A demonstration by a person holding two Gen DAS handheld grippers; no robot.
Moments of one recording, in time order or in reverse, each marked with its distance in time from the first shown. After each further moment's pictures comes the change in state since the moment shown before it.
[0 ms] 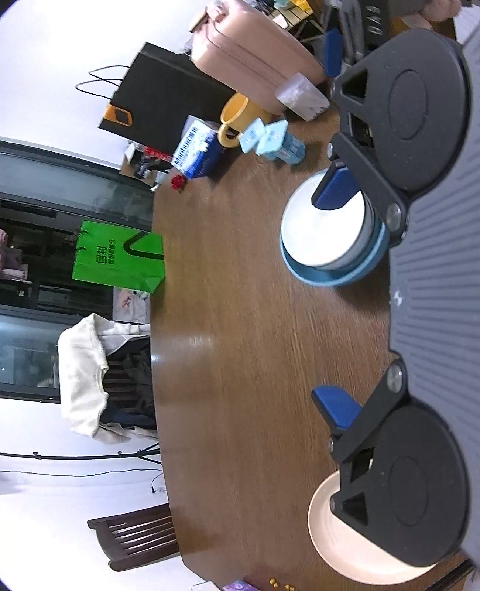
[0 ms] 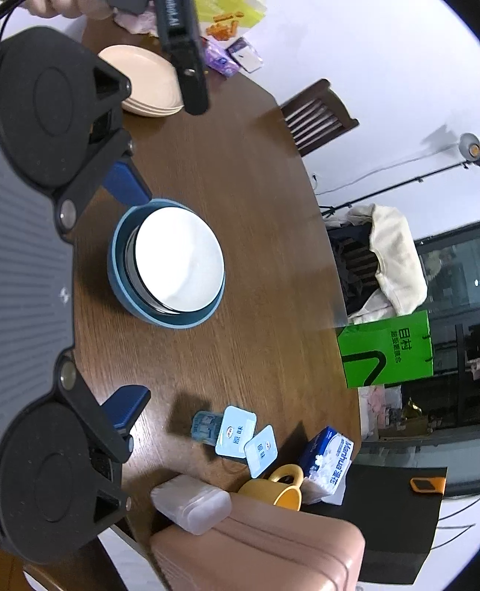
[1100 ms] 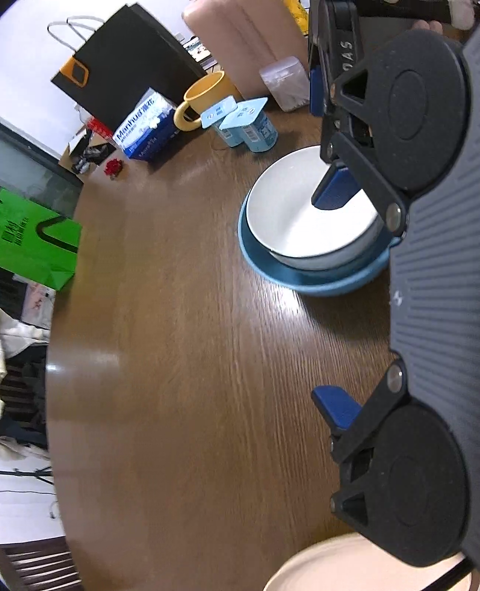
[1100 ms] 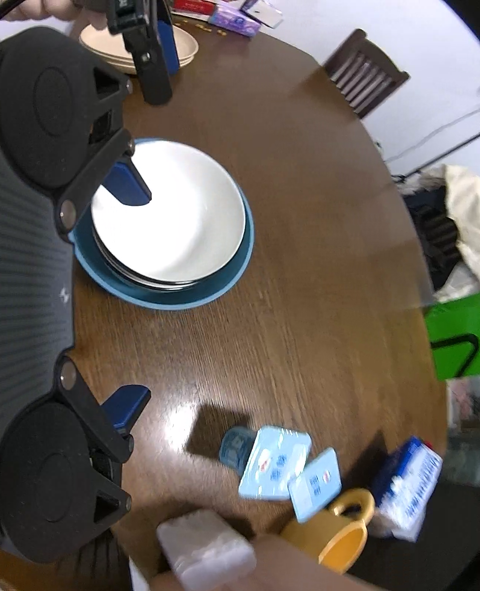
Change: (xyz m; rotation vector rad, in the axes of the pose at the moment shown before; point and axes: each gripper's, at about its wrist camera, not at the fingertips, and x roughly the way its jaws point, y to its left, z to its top) left arm 0.130 0.024 0.014 -0.140 0.317 -0.107; right arm 0.127 -0.029 0.050 0.055 0.325 -0.010
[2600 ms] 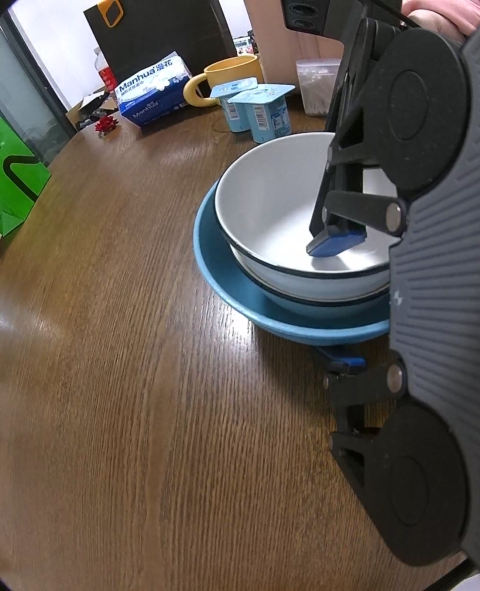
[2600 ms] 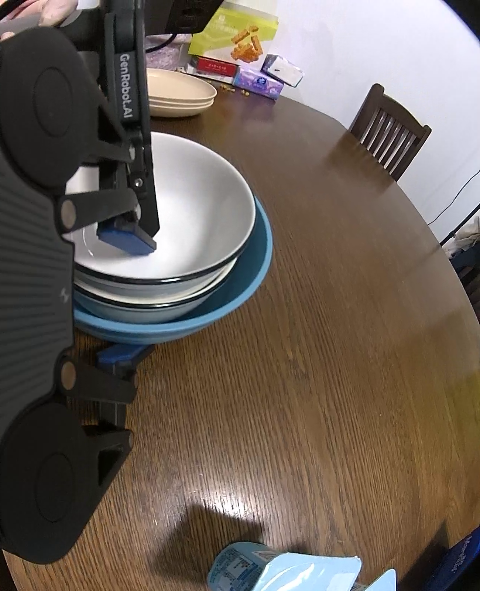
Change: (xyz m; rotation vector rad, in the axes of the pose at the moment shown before) left arm 0.079 0.002 -0.011 -0.289 0.149 -0.077; right arm 0.094 -0.025 0.025 -0.023 0.125 0.333
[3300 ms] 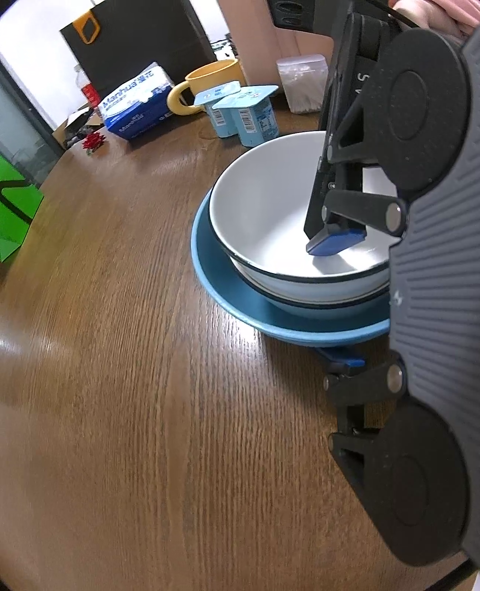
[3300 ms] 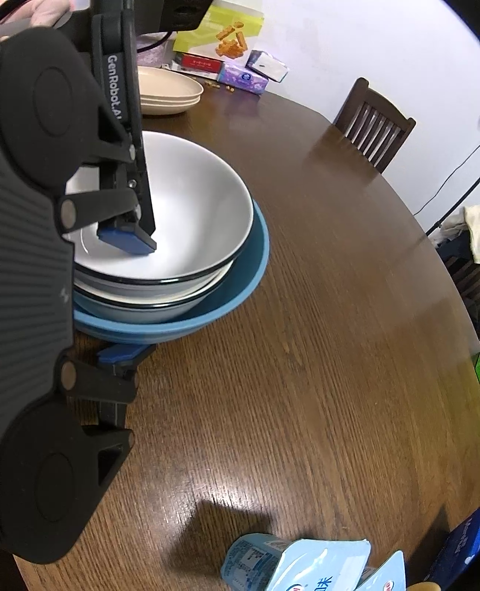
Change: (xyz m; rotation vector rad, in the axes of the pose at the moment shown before) left arm 0.002 -0.005 0.001 0.100 -0.009 -0.003; right arm -0.007 -0.002 -0.012 0.035 -0.051 -0.015
